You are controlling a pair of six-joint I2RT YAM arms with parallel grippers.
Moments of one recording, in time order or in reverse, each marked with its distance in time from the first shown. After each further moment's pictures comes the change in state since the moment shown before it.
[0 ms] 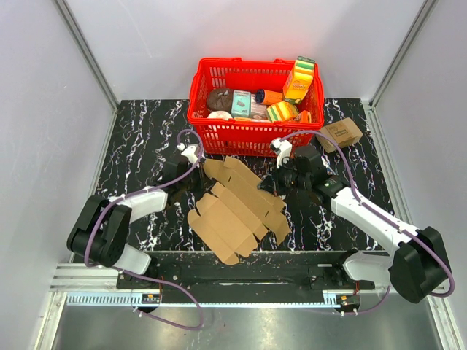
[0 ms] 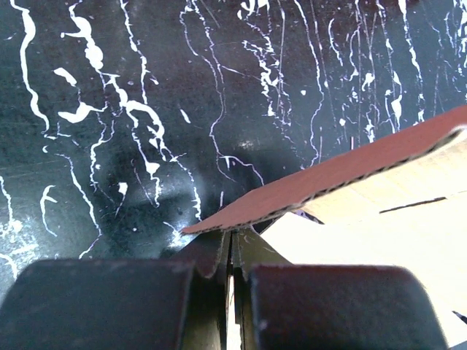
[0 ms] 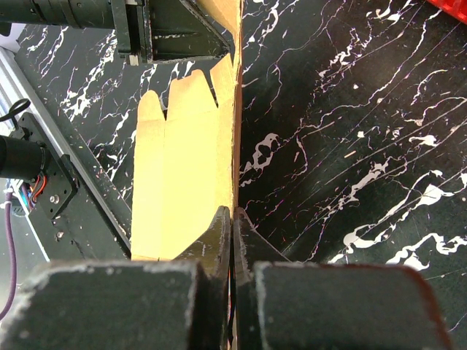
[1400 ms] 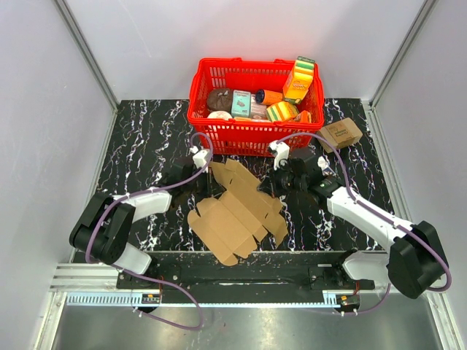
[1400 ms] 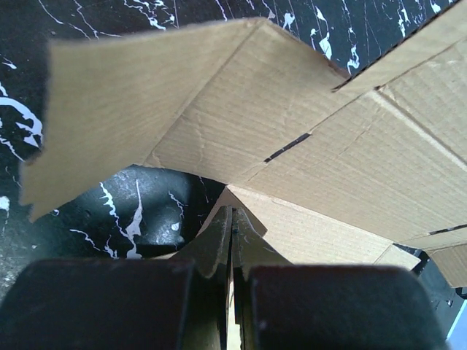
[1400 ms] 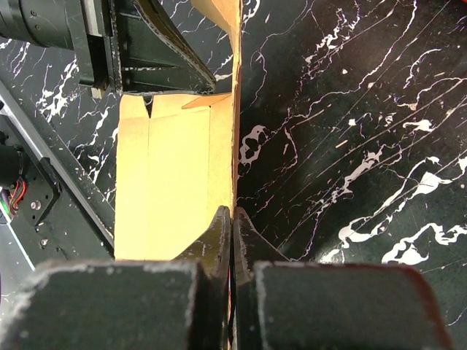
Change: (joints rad) left arm -0.056 0.028 -0.004 0.042 0.200 0.039; right arm 0.023 0.035 -0.013 0.012 0.066 0.017
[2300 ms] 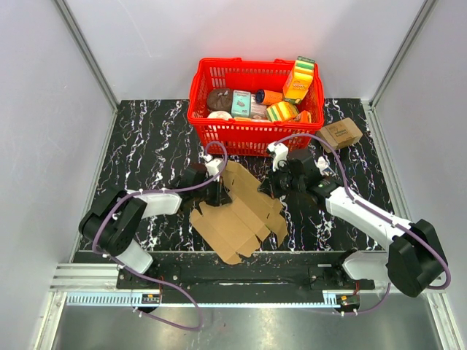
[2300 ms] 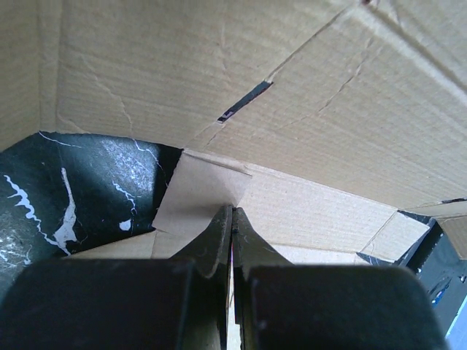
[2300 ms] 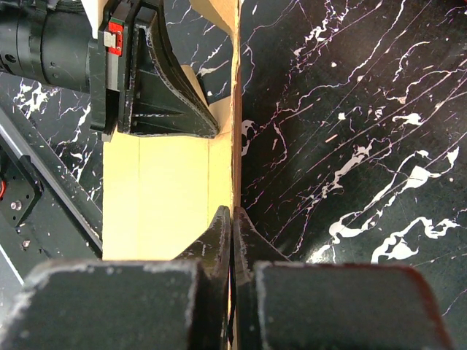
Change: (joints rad) left arm -0.116 0.088 0.003 0.008 -0.023 0.000; right arm 0.017 0.011 0.000 -0.013 0.043 -0.022
